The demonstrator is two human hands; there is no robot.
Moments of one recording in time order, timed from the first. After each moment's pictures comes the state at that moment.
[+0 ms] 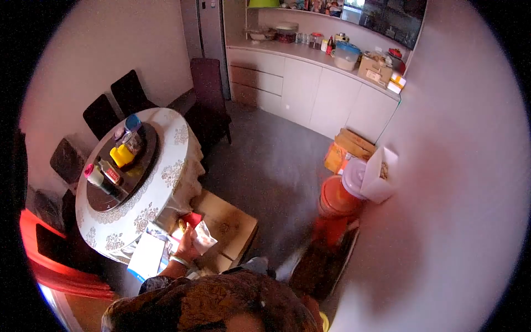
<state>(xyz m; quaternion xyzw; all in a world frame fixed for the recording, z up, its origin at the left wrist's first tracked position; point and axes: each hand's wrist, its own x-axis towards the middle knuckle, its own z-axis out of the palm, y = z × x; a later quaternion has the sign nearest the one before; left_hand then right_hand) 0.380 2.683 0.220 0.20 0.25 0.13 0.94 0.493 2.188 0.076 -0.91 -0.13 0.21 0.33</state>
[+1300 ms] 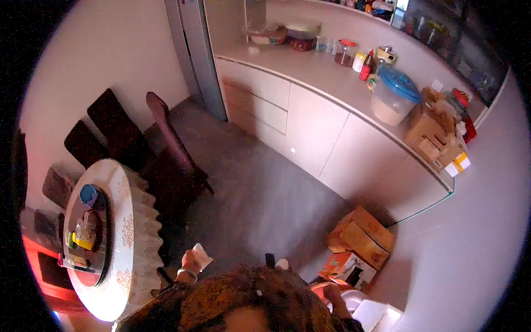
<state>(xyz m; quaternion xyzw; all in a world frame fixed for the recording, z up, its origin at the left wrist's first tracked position) 0.999 2.932 0.046 0.30 0.59 0.24 0.71 1.356 2.383 -0.066 -0.84 -0.48 0.27 -0.01</state>
